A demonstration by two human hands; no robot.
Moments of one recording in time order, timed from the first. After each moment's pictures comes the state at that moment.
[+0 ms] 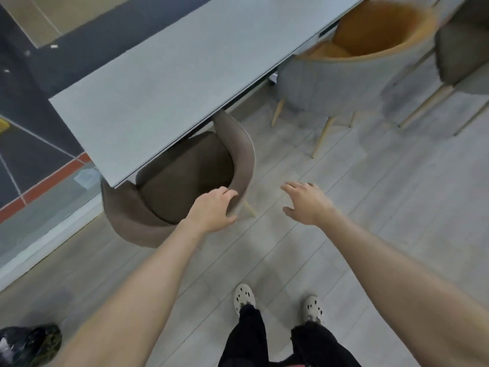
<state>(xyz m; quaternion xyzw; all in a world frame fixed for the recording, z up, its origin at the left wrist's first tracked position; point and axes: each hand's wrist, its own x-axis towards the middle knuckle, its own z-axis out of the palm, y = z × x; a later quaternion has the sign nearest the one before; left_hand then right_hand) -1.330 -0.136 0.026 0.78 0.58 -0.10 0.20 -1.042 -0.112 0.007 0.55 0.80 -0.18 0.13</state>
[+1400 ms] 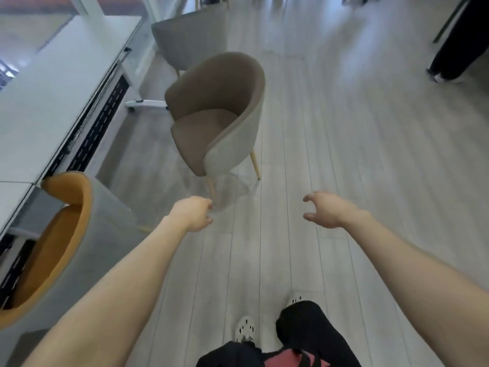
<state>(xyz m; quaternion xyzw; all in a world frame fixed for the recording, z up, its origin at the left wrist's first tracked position) -0.306 0.322 0.075 0.92 0.31 -0.25 0.08 -0.029 0.054 0.087 0.86 0.43 -0.29 0.05</state>
